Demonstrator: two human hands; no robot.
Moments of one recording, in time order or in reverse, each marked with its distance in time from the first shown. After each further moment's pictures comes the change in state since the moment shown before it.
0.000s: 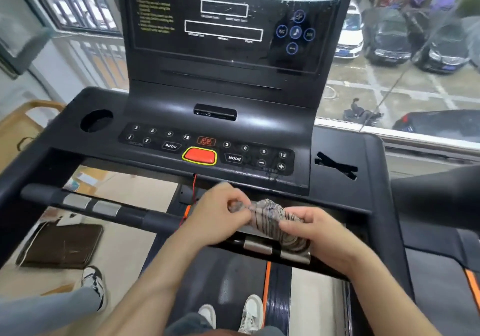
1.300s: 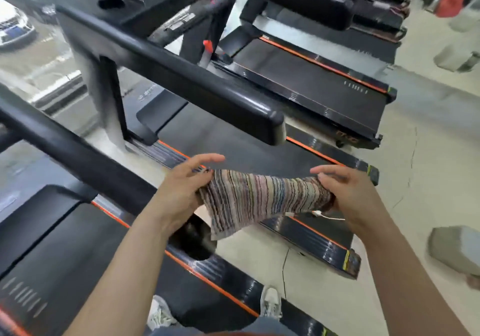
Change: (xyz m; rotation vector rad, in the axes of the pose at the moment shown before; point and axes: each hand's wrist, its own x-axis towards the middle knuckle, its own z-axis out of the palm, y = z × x) left_hand -0.399 0.176 0.281 -0.617 -1.173 -0.004; right_hand -0.601 0.323 0.217 0.246 1.840 0.140
